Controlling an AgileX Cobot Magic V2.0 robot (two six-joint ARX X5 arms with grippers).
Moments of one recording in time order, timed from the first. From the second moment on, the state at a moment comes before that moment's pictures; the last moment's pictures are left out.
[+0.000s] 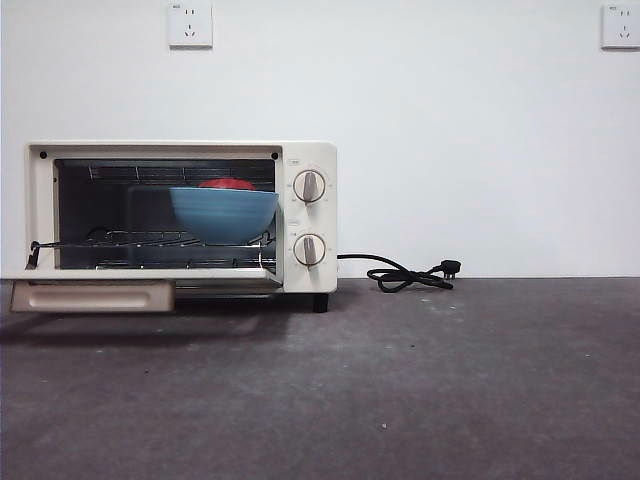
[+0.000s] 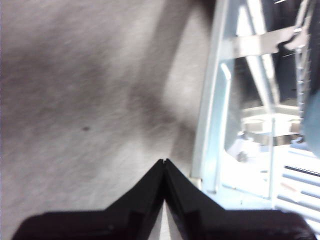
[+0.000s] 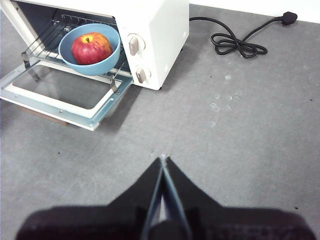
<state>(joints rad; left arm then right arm) 0.47 1.75 0.92 -0.39 0.91 -0.32 0.58 0.91 1.22 -0.88 0.10 0.11</state>
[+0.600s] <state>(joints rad) 0.46 1.61 0.92 -0.17 1.01 -0.57 0.58 0.91 1.22 -0.88 0.10 0.12</state>
